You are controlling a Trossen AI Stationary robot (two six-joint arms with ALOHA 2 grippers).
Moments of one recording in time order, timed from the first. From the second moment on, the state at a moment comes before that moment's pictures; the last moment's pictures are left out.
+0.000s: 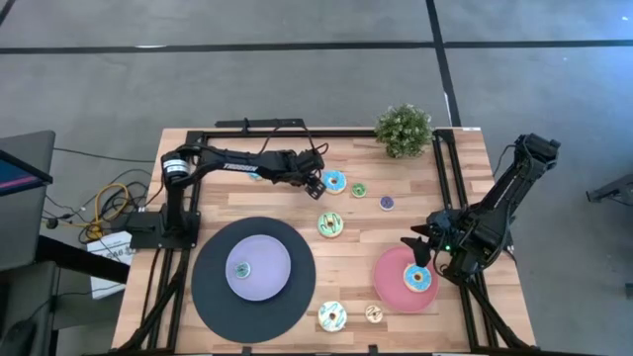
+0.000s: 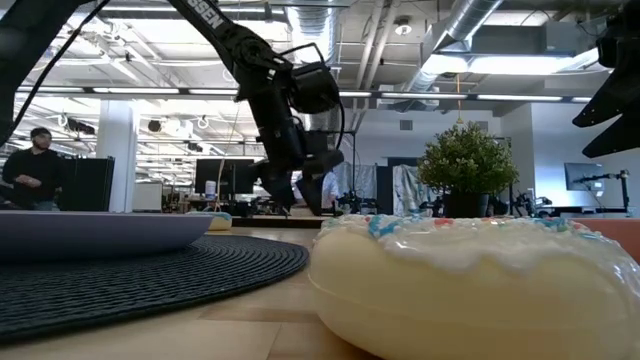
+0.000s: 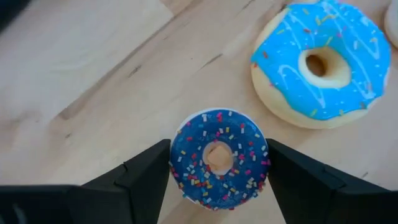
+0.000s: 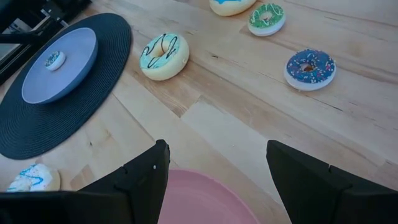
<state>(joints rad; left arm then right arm) 0.31 1.95 1.29 -0.40 -0.23 -0.46 0.96 0.98 0.53 -0.88 0.86 1.74</state>
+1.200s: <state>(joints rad) -0.51 1.60 1.05 -1.06 -0.36 -1.37 0.97 0.98 0.53 -0.88 0.86 1.73</state>
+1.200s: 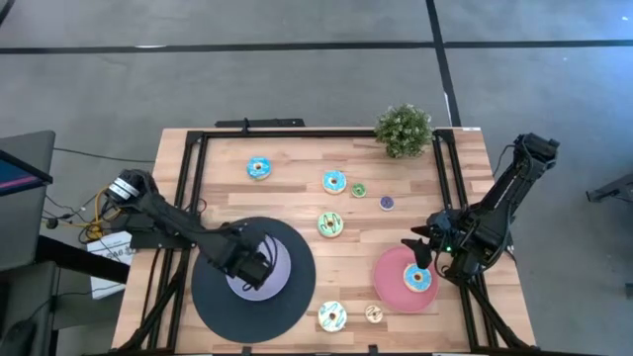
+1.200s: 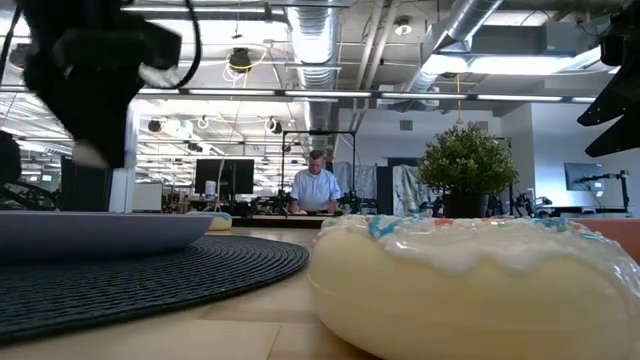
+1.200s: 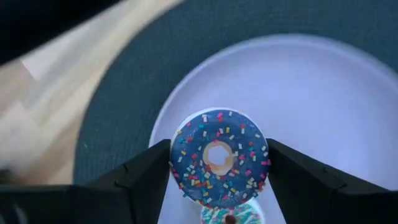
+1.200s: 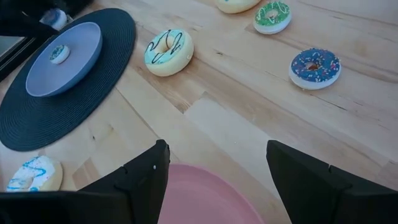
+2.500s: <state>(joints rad) -0.48 1.45 0.77 -0.67 -0.30 -1.33 0.97 0.98 0.53 -0.89 0.86 1.73</state>
